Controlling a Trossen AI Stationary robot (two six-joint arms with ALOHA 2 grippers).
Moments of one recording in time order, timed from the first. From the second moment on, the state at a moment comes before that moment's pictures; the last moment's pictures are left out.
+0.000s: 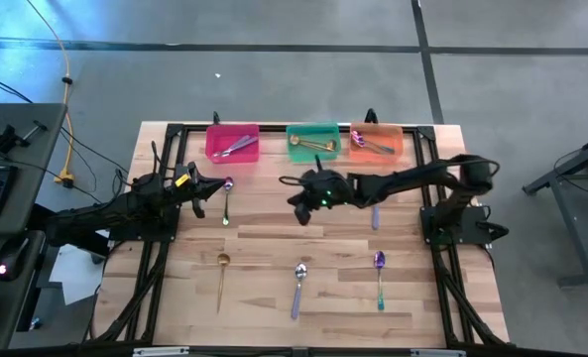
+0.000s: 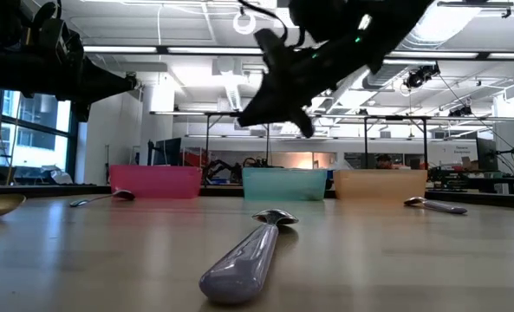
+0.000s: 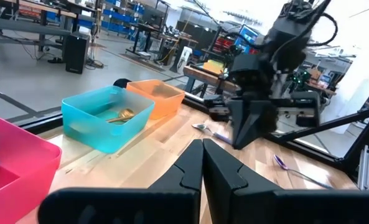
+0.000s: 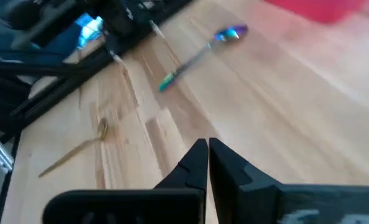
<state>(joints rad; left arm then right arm) 0.26 0.02 0.01 0.02 -0.06 -0.30 -0.06 1.73 0.99 0.22 0.01 0.56</state>
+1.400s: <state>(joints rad) 0.26 0.02 0.01 0.06 -0.10 -0.39 0.60 1.44 0.91 -0.82 0.00 1.84</state>
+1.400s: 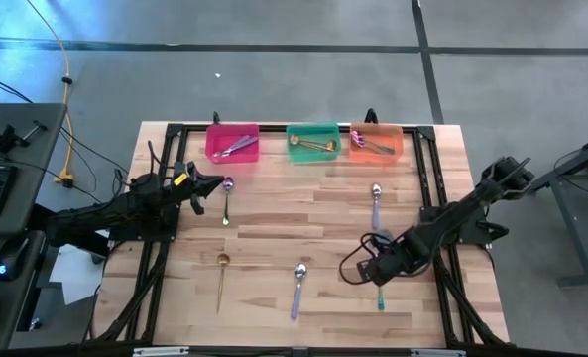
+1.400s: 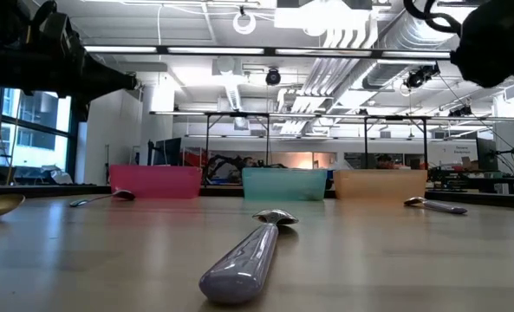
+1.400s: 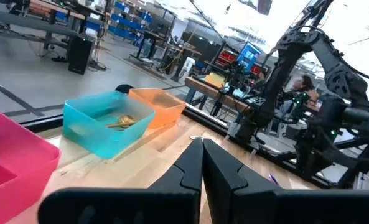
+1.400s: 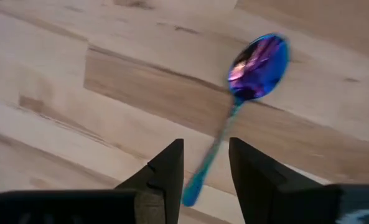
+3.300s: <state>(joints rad) 0.26 0.40 0.01 0.06 -0.30 -0.71 -0.40 1.32 0.59 -0.67 -0.03 1.06</state>
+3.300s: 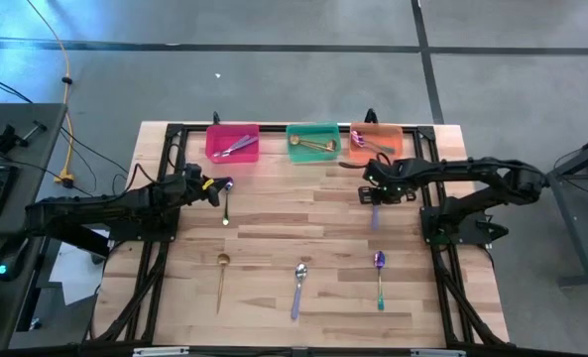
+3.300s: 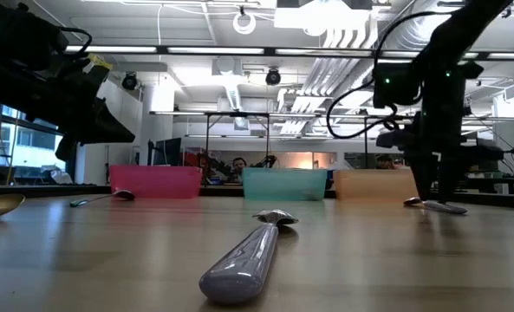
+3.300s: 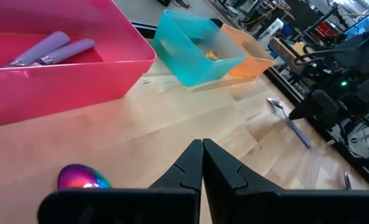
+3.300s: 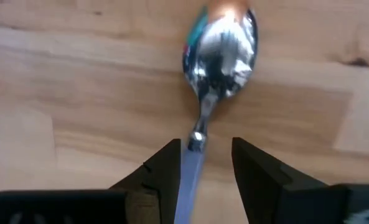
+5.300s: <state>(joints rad) 0.14 1.00 0.52 0.00 0.19 -0.48 -0.33 1.25 0.76 0.01 -0.21 0.57</state>
